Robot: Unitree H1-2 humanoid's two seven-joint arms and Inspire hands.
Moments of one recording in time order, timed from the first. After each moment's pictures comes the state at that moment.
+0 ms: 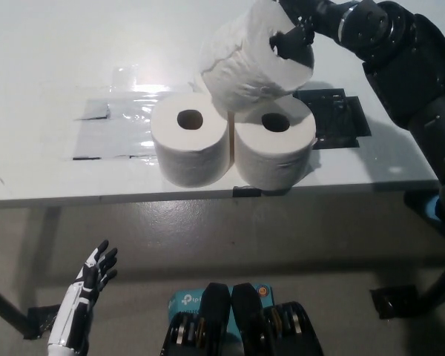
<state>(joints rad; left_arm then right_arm) 0.08 0.15 0.00 -0.04 -0.01 -0.11 -0.09 -1.36 -0.22 0.41 1.10 -0.34 0.02 0.40</state>
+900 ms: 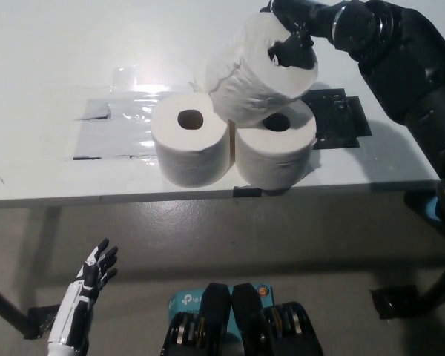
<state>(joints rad) 0.08 0.15 0.00 -0.04 -0.01 -0.11 -0.09 -1.40 -0.21 0.48 1.15 -0.42 -0.03 0.42</state>
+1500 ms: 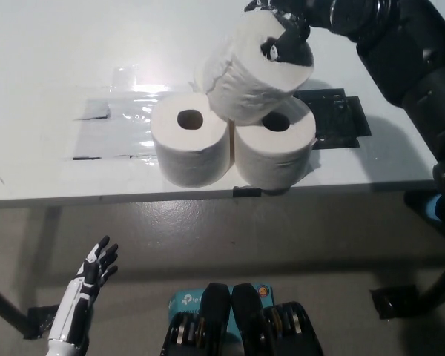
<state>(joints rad) 0.07 0.16 0.00 -0.04 -0.01 -0.10 -0.09 -1.47 -0.20 0.47 1.20 -0.43 0.01 0.52</state>
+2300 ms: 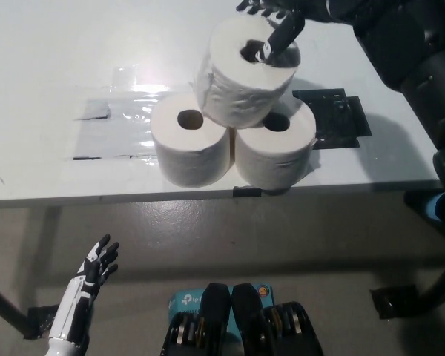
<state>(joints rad) 0.07 0.16 0.00 -0.04 0.00 -0.11 -0.09 -1.51 -0.20 0.41 1.18 -0.42 0.08 0.65</state>
